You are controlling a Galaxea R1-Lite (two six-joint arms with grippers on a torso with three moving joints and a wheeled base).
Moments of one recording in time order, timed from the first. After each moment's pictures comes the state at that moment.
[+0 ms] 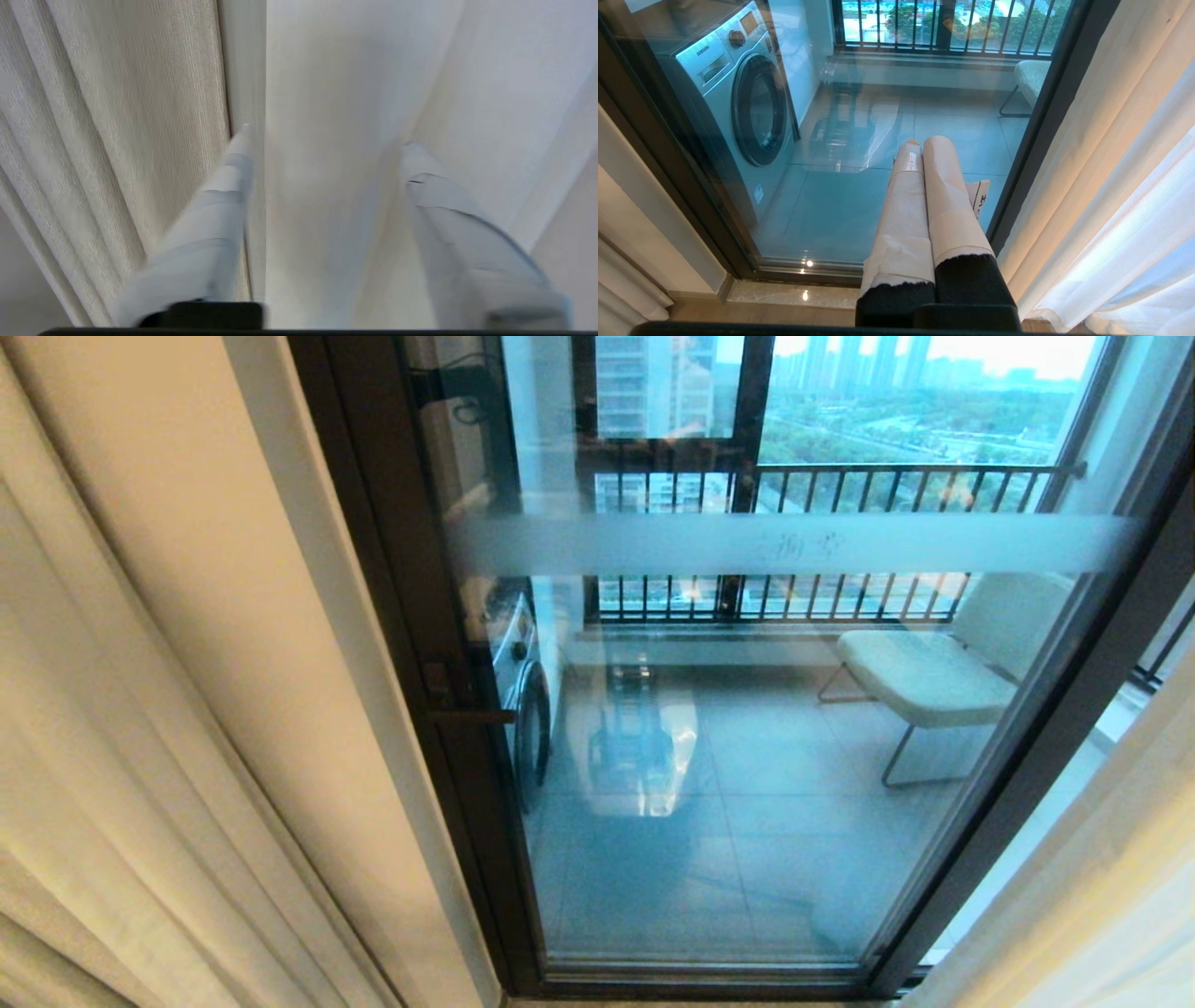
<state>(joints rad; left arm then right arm) 0.76 1.53 -1.39 -0.28 -0.13 -0.10 0.01 0.00 0.00 0.00 0.02 -0.03</state>
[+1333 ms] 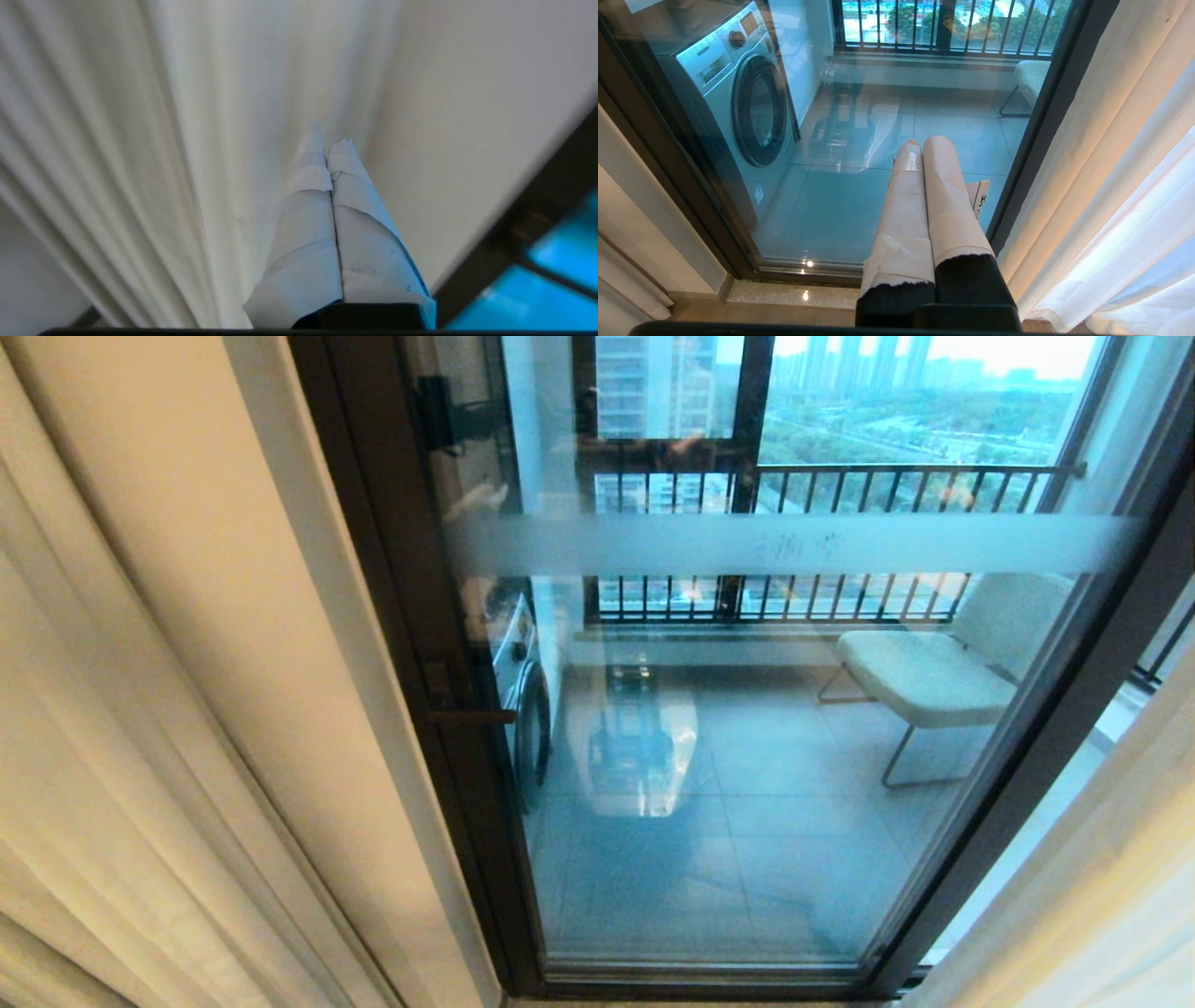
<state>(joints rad) 0.58 1.07 -0.76 -0.28 -0.12 -0.10 0.01 0.00 0.00 0.00 0.02 -0.03</state>
